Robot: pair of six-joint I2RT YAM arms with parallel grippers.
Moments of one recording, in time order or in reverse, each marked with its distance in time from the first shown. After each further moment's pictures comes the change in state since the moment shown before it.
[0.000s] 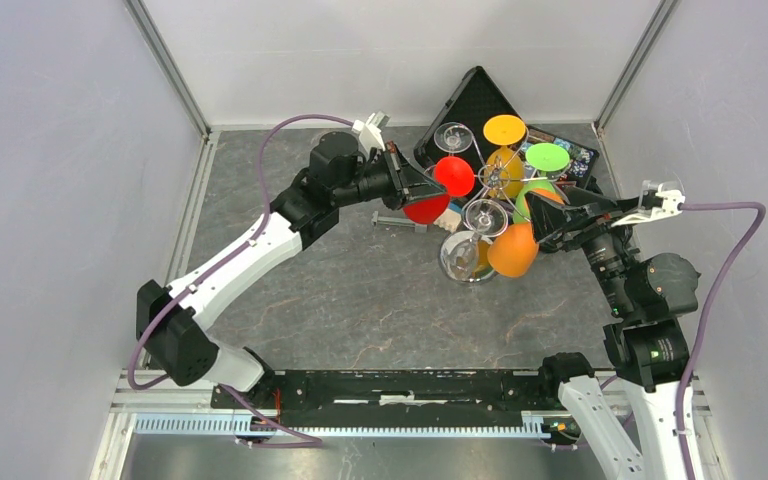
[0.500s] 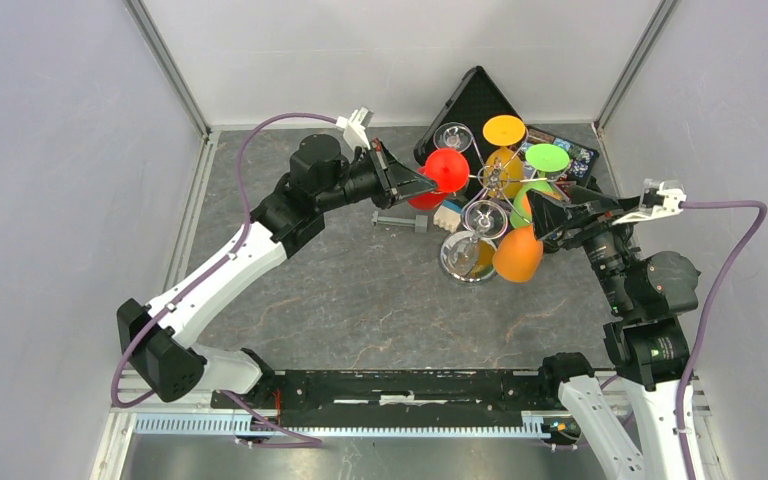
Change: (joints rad) left arm 0.000 -0.085 -0.007 -0.014 -0.045 0.000; right arm -0.001 0.009 0.005 0.000 0.025 -0.002
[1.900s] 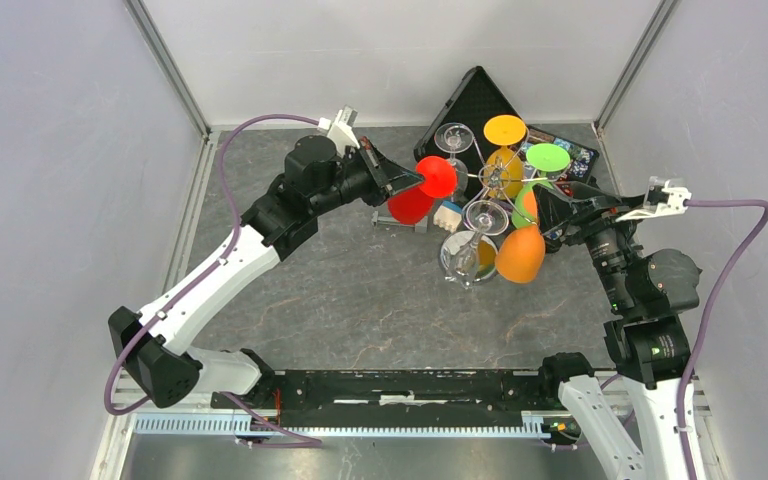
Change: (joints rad) left arm 0.000 -0.034 0.011 -0.098 -0.170 0.031; right arm 0.000 0.011 0.013 0.001 0.047 0.004
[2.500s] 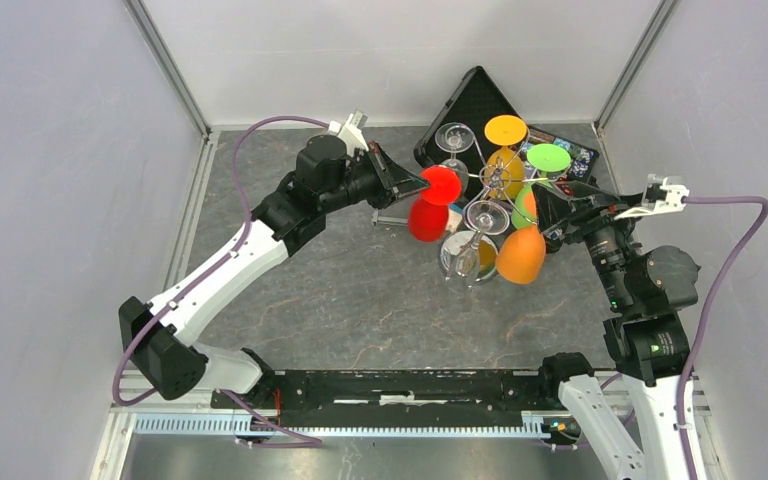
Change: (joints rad) left arm 0.000 0.051 0.000 -0.007 0.041 0.002; right arm 0.000 0.012 0.004 0.000 -0.006 -0.001
